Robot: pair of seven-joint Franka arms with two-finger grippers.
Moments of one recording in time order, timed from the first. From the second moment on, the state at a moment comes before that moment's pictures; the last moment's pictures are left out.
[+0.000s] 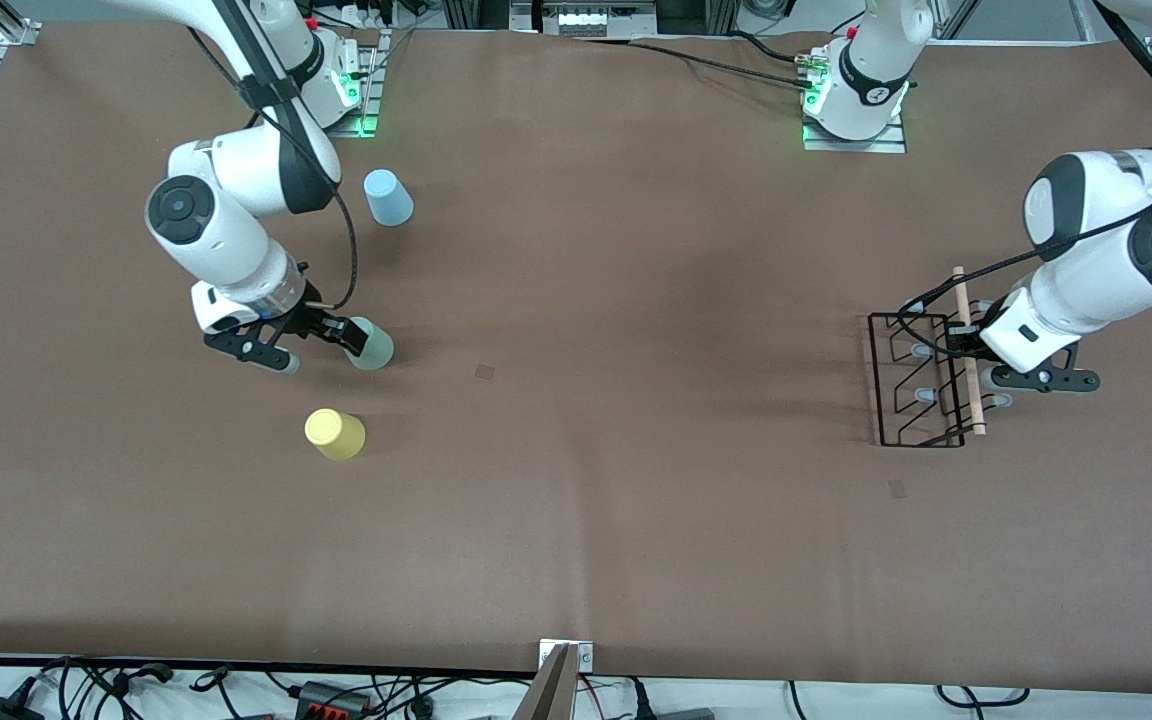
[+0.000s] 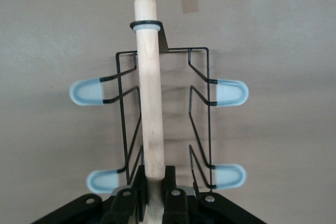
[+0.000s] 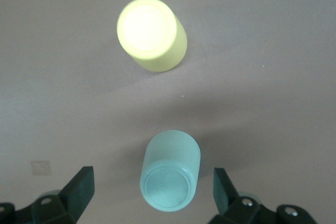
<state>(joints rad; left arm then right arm) 0.09 0.18 -0.05 -2.02 0.06 2.12 0.07 0.28 0.20 0.00 -2.22 0.06 2.51 0.56</state>
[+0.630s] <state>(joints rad) 0.05 0.19 -0.35 -1.80 0.06 2.03 -0.13 0.28 0.24 0.00 -2.27 0.00 2.58 0.56</state>
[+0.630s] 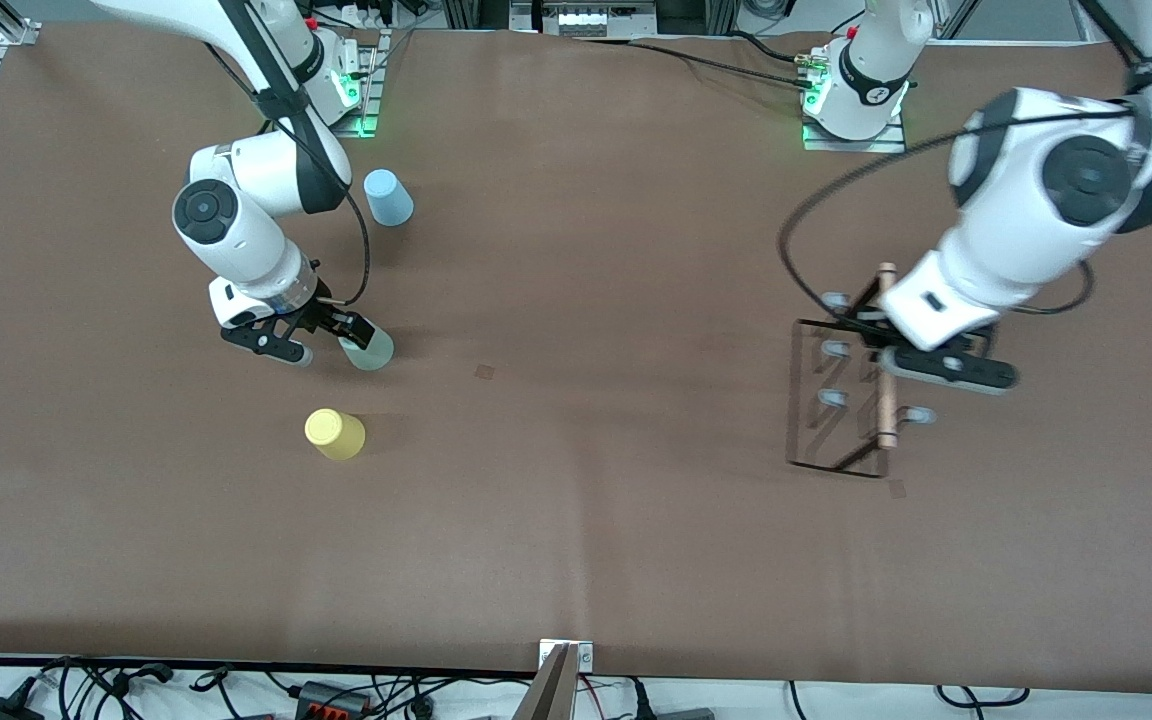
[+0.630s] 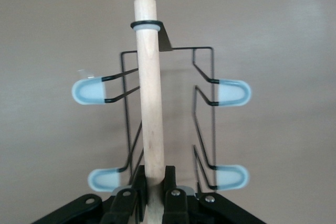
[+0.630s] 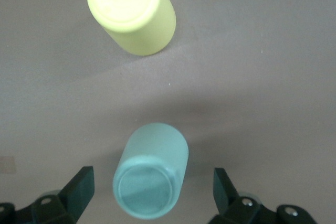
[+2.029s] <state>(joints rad) -0.42 0.59 -0.41 -1.51 0.21 2.05 -0.87 0.30 0.31 0.02 -2.27 -0.06 2.62 0.56</state>
